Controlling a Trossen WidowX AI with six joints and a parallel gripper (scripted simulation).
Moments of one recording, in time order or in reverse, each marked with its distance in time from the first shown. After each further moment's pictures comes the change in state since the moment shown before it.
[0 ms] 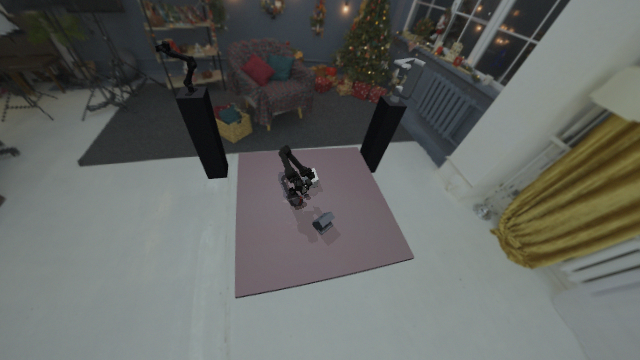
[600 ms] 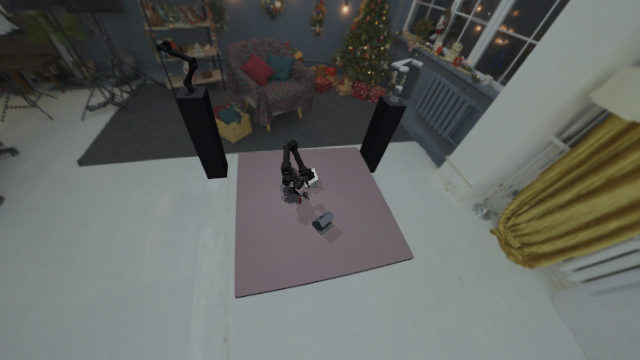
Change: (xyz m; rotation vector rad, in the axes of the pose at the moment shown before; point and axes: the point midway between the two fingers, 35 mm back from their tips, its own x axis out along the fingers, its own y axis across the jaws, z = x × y) arm -0.015 0.008 0.006 0.044 -0.519 0.225
